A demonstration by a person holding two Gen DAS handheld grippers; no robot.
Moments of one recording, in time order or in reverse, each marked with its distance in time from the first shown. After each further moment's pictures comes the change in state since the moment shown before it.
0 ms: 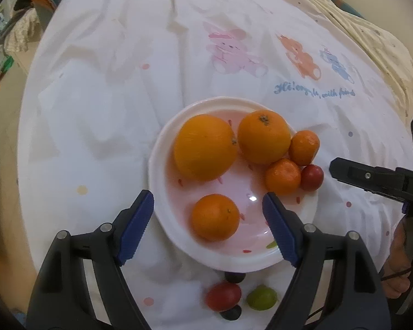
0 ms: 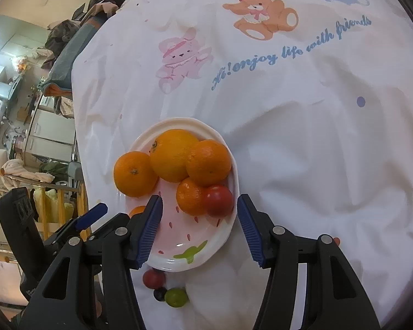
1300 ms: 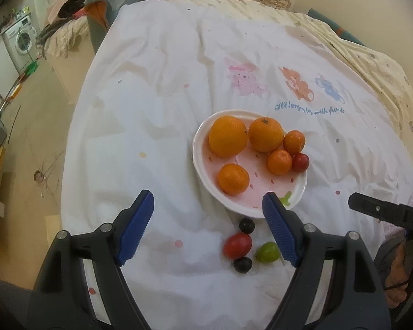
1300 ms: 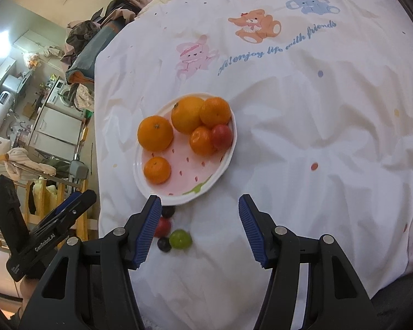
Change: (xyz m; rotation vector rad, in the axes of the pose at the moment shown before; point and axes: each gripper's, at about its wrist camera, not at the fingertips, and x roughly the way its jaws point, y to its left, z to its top) left arm -0.085 0.019 -0.067 -0.058 -0.173 0.046; right arm -0.062 0.011 -0.090 -0.045 -0.087 -0.003
